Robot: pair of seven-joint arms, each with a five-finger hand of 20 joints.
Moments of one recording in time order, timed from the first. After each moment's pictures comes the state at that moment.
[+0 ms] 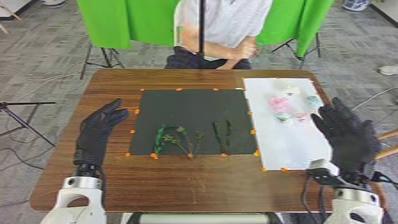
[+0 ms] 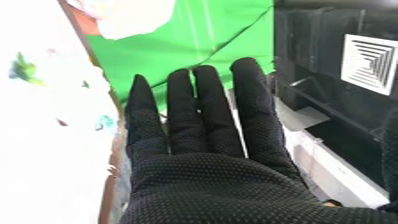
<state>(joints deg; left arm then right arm) 119.5 -75.5 -94.4 -117.5 66.3 3.2 13.8 -124.7 -84.1 104.5 -119.8 -61.5 -0.3 -18.2</state>
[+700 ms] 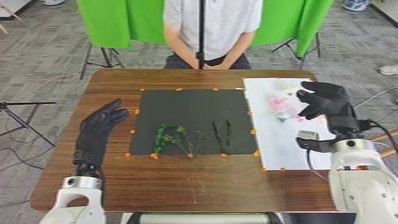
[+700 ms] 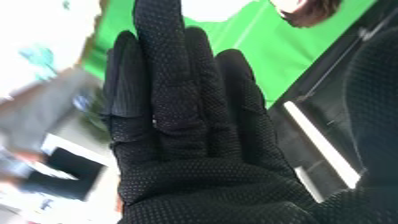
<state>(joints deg) 119.5 -75.1 -94.4 -117.5 66.3 3.3 13.8 -107.9 -68.9 97.0 -120.7 -109.1 7.2 12.2</state>
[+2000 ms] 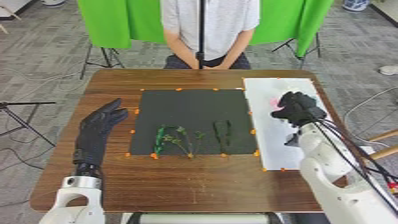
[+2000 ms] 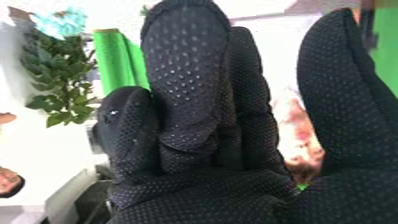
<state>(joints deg) 119.5 -74.9 -94.4 -117.6 66.3 3.3 13.7 -91.8 -58.7 77.9 -104.2 -146.3 -7.1 22.4</state>
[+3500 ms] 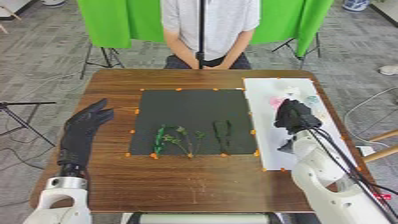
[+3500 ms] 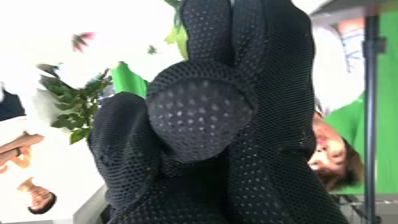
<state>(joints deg) 121.1 -71.7 -98.7 -117.6 64.5 4.7 13.5 -92.8 -59.4 75.7 -103.5 -140.8 -2.0 25.7</state>
